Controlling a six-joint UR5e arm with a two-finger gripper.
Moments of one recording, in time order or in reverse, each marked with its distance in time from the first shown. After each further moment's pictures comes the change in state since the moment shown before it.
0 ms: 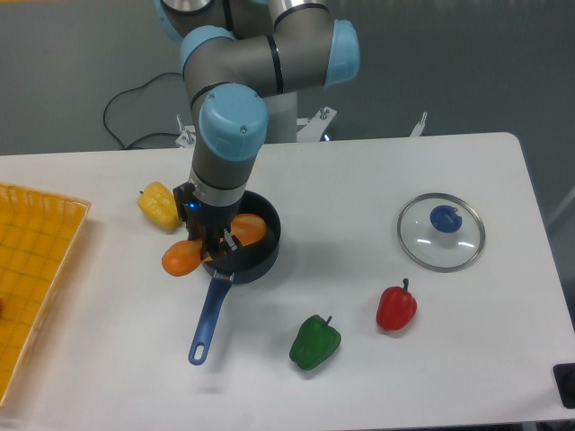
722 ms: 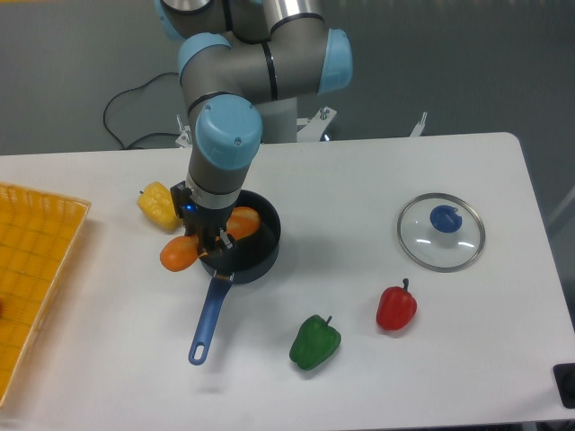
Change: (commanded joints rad) arm -0.018 -0.005 -0.057 -0.002 0.008 -0.018
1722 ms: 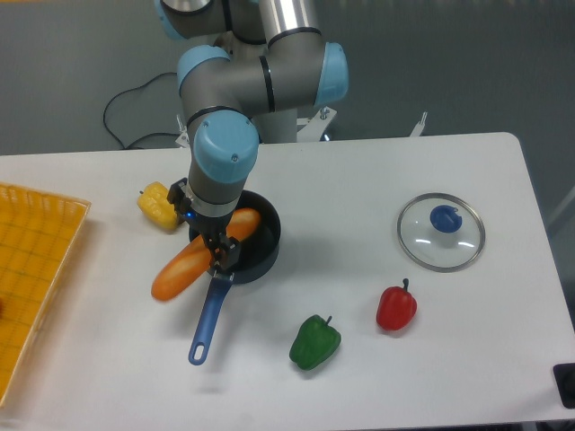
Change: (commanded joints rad) arm -0.008 -0.025 -0.006 0.000 0.028 0.002
